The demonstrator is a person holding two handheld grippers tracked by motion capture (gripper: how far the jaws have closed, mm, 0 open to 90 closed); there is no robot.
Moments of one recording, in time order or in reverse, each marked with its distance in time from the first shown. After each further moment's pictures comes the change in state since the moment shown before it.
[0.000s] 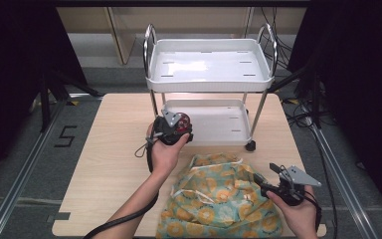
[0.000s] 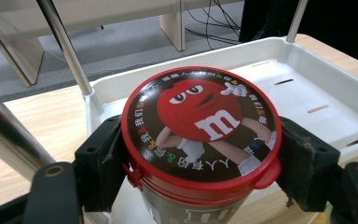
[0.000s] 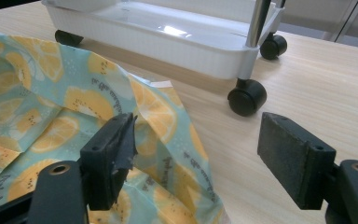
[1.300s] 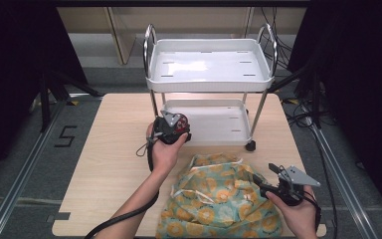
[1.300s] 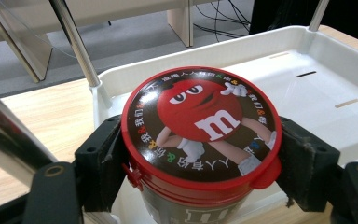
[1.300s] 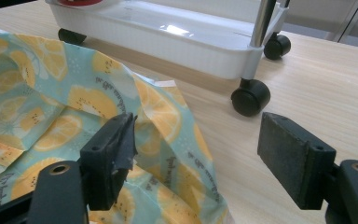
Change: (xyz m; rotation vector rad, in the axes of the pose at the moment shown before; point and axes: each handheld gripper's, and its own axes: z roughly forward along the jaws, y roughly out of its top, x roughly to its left) left arm 0.007 -0.010 0.017 0.012 0.036 0.002; right arm 0.000 0.000 0.001 -0.002 0.004 -0.026
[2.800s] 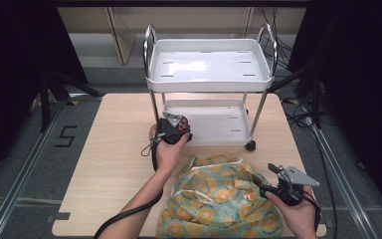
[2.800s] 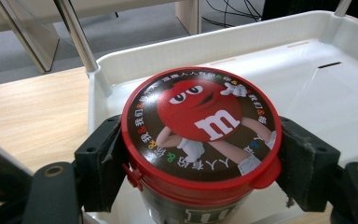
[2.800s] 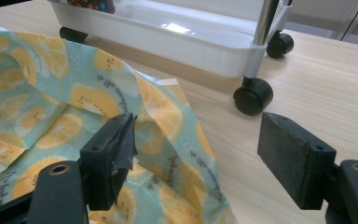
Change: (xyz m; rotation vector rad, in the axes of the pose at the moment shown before) left arm 0.001 -0.011 0.022 0.019 0.043 -0.004; right arm 0.002 0.000 0.002 0.001 0.017 0.022
